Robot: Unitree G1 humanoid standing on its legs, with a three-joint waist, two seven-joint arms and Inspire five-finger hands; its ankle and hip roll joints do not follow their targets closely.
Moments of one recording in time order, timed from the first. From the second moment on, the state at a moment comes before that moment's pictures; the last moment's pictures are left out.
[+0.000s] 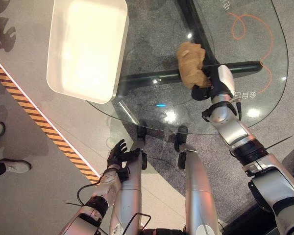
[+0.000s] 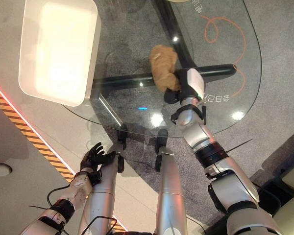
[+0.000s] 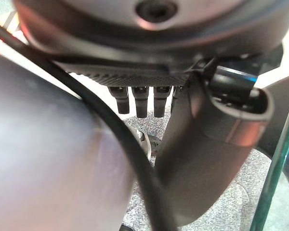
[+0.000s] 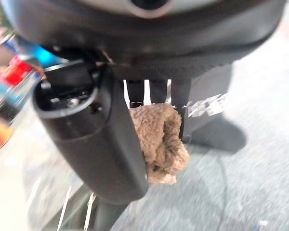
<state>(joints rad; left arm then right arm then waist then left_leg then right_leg) -0.35 0.23 -0.38 0.84 -0.68 -0.14 0.24 -0.88 -0.52 0.53 0.38 0.00 0.43 -0.35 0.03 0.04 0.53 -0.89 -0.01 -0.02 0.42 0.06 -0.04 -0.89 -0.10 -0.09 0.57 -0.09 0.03</state>
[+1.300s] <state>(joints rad) -0.35 0.25 -0.39 0.84 -0.68 -0.14 0.23 -0.89 -0.51 0.66 0.34 0.00 0.37 -0.16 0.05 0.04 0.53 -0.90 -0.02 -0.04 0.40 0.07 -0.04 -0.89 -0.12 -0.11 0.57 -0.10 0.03</state>
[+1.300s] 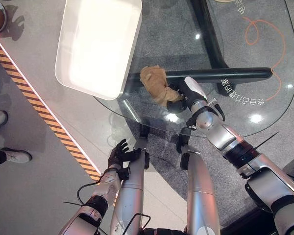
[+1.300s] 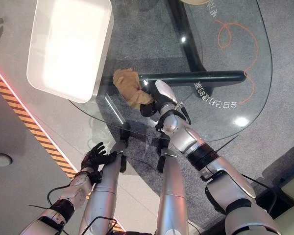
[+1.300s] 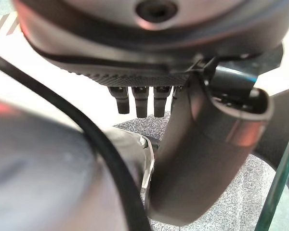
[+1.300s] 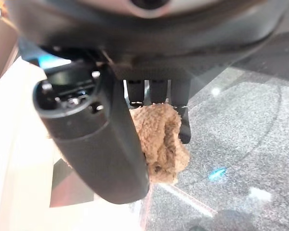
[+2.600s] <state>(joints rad) -0.35 0.26 -0.41 0.82 -0.68 -0.14 0.22 -0.85 -0.56 0.69 0.31 0.04 0.29 -0.05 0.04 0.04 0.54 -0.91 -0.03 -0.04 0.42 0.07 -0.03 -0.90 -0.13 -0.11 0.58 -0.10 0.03</state>
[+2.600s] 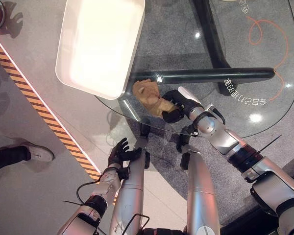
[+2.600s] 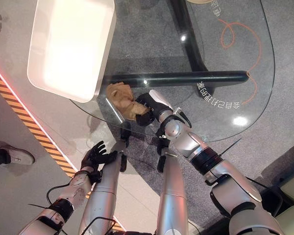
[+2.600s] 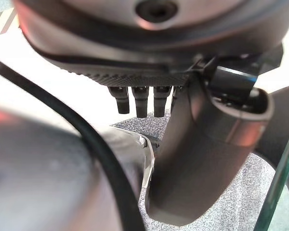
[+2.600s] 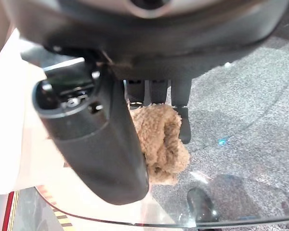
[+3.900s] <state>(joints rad) -0.35 0.28 -0.41 0.82 -0.69 -0.15 0.22 -0.81 -0.62 0.41 0.45 0.16 0.28 -0.68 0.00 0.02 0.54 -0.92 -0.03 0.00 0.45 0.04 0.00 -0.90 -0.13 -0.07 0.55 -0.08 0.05</state>
